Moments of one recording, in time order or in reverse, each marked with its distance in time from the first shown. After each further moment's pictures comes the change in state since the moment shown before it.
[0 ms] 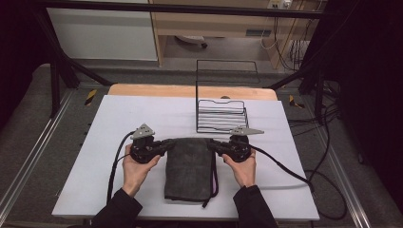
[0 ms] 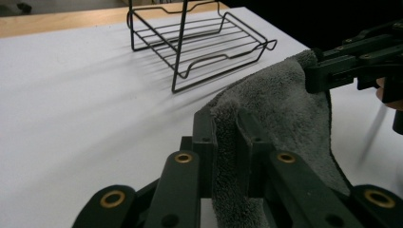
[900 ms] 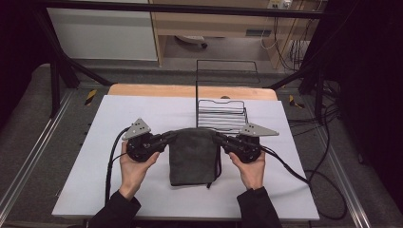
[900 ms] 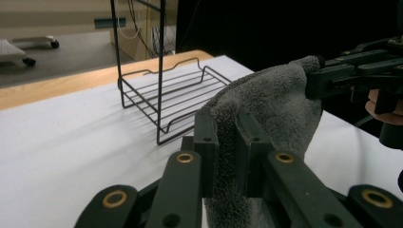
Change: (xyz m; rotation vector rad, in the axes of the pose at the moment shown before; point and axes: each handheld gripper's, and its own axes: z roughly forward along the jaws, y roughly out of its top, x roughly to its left) left arm -0.024 0.027 -0.025 -0.152 -0.025 0.061; right arm 0.028 0.025 -0.043 -0.152 -0.021 -0.142
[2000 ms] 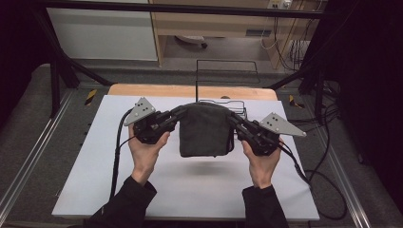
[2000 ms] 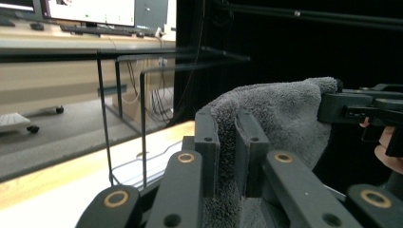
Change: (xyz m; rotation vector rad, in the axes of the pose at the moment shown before) left arm -0.023 0.066 0.010 -0.237 -0.003 0.053; right arm 0.014 0.049 -0.044 -0.272 -0.136 -0.112
